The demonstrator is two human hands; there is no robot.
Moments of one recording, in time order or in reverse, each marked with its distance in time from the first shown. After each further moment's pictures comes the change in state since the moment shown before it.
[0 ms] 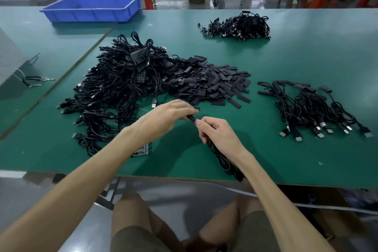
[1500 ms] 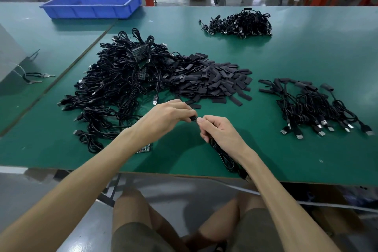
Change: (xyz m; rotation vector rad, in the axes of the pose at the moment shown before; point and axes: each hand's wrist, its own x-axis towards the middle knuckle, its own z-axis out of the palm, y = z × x) left_hand -0.008 0.010 -0.003 -0.053 0.053 0.020; right_hand 0.000 0.004 -0.002 0.046 -0.059 -0.010
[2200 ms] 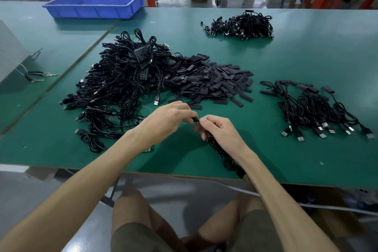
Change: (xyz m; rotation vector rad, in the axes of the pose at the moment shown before) left_hand 0.000 0.005 0.003 0.013 -0.005 -0.065; right_hand -0.002 -0.008 0.003 -0.027 0.051 0.033
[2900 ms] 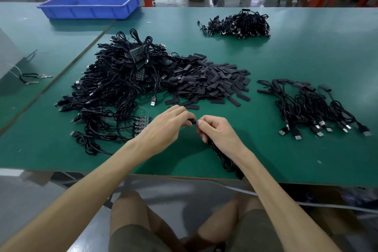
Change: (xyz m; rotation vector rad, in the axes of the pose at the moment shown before) left_hand -0.008 0.004 0.023 0.085 0.094 -0.019; right_hand 0.002 0.003 0.001 -0.043 0.012 0.007
